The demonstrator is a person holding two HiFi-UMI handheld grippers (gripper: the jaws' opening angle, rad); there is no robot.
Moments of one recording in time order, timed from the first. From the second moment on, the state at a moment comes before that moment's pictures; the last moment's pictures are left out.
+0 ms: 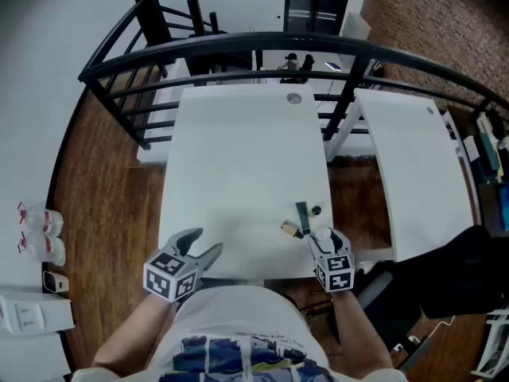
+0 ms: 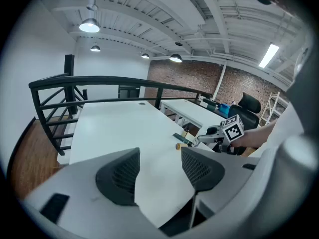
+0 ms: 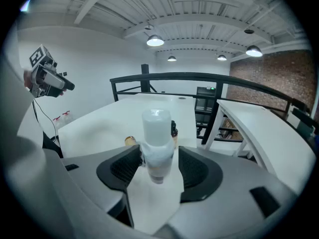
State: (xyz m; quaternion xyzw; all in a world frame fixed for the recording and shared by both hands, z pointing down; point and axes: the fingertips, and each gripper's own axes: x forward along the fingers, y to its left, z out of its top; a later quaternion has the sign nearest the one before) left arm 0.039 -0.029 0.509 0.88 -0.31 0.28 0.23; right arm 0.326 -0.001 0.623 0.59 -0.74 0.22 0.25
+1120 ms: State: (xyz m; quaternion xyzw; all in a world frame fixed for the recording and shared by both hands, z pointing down) left arm -0.003 -0.030 0.520 0.88 -0.30 0.26 0.25; right arm 0.241 -0.142 0.471 0.46 -0.85 0.09 0.26
